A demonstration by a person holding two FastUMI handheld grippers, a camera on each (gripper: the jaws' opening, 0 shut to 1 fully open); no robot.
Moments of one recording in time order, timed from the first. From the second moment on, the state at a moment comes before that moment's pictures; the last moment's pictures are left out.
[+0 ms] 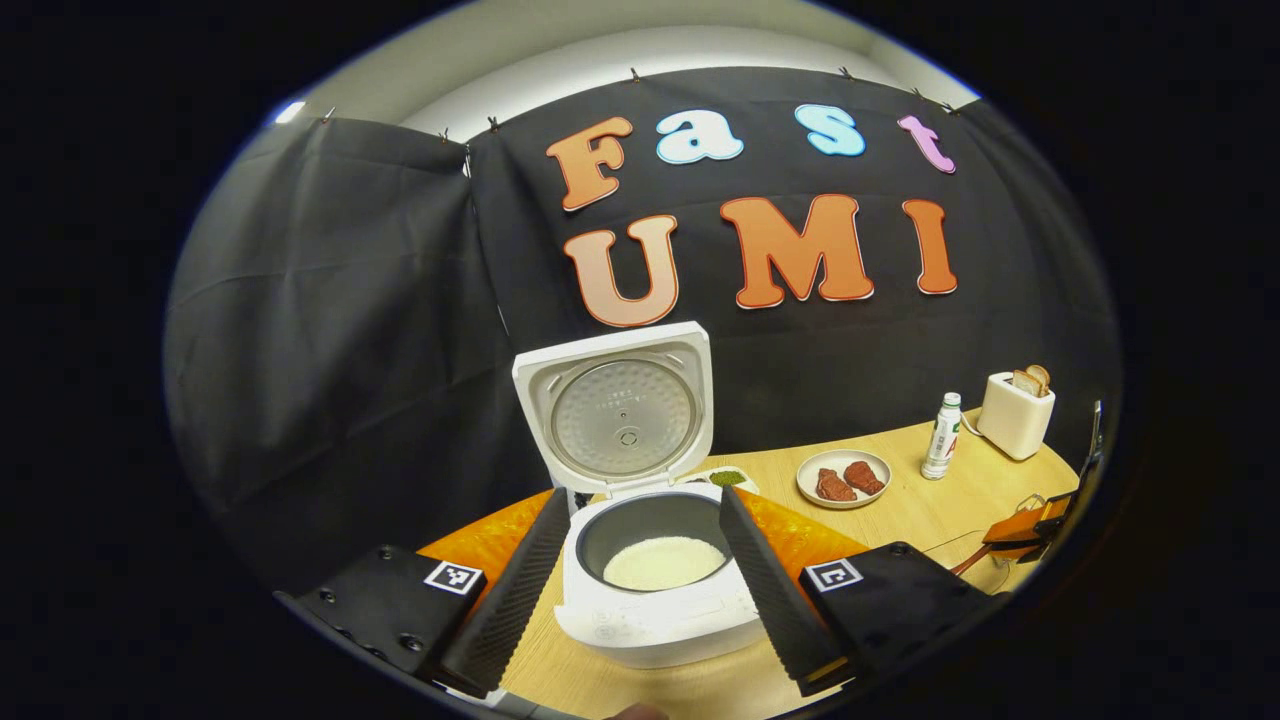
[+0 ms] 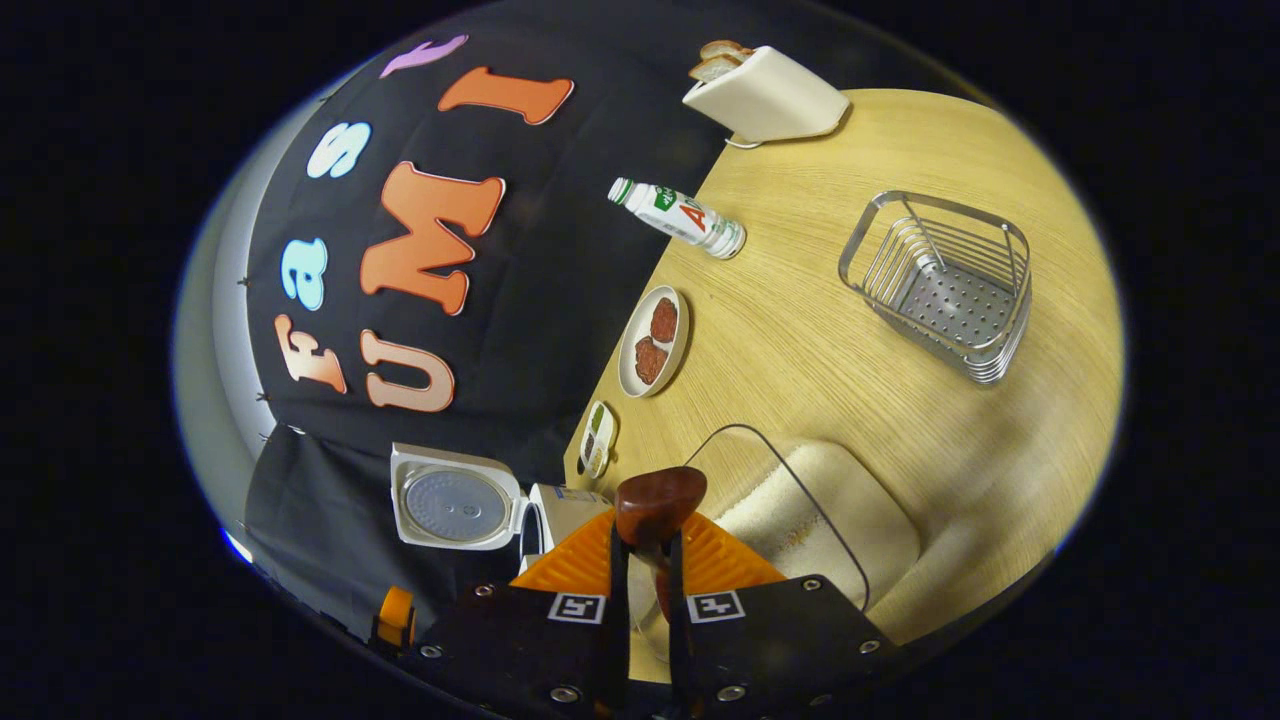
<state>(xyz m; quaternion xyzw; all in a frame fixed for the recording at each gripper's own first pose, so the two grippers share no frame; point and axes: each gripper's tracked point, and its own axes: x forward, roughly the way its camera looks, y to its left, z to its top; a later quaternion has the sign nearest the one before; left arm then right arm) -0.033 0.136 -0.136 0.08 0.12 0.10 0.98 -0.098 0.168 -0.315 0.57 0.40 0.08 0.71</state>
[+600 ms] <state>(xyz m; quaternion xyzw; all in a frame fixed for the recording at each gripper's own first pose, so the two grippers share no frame) -0.035 0.108 -0.124 0.07 0.11 0.11 0.99 -0.061 0.116 -0.277 0.72 0.34 0.06 0.61</state>
